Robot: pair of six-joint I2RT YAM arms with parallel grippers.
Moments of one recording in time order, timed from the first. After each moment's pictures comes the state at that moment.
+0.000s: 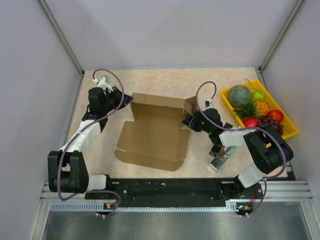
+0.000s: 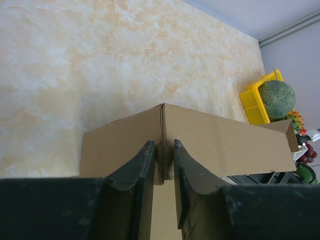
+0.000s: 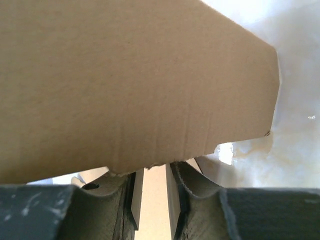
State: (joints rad) left arm -0.05 1.33 0.85 0.15 0.43 -0.60; right arm 0.48 1.59 0.56 0.56 -0.15 0.94
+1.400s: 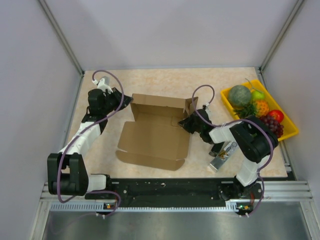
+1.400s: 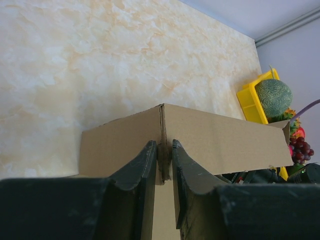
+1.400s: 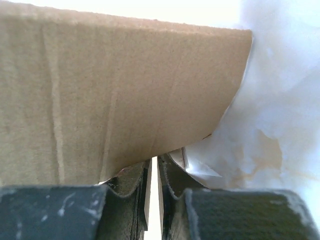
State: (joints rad) left arm -0.05 1.31 0.83 0.17 0.44 -0.61; right arm 0.57 1.76 0.66 0.53 0.04 1.21
